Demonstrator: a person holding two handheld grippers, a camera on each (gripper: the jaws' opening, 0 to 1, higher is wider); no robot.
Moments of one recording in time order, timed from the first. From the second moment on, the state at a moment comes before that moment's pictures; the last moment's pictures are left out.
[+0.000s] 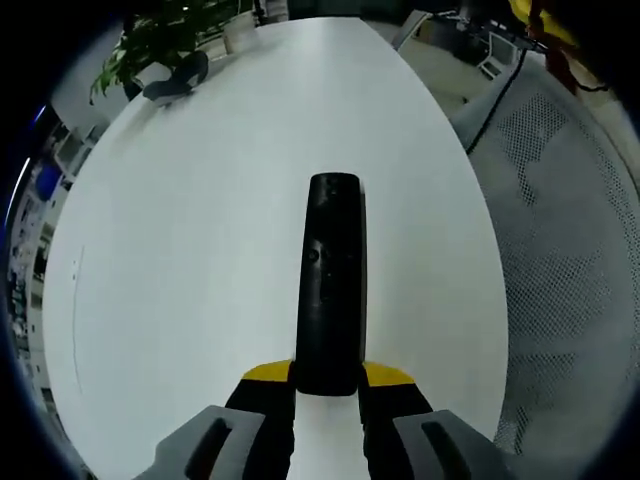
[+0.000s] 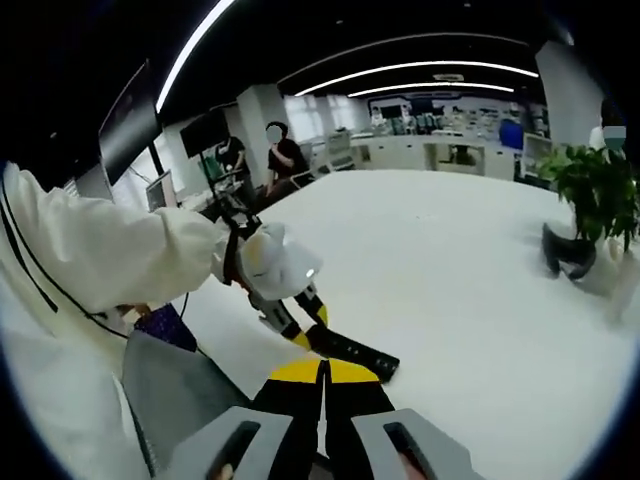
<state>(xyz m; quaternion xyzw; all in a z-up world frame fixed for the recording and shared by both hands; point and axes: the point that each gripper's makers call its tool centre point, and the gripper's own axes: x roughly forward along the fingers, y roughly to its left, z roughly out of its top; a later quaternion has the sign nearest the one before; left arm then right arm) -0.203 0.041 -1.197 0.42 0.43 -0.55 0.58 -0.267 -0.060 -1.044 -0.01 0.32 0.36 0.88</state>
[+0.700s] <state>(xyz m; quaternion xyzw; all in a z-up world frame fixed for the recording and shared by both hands) -0.223 0.039 -1.197 0.40 0.45 -0.53 0.60 -0.246 -0.065 -1.114 -0.10 0.40 0.39 0.82</state>
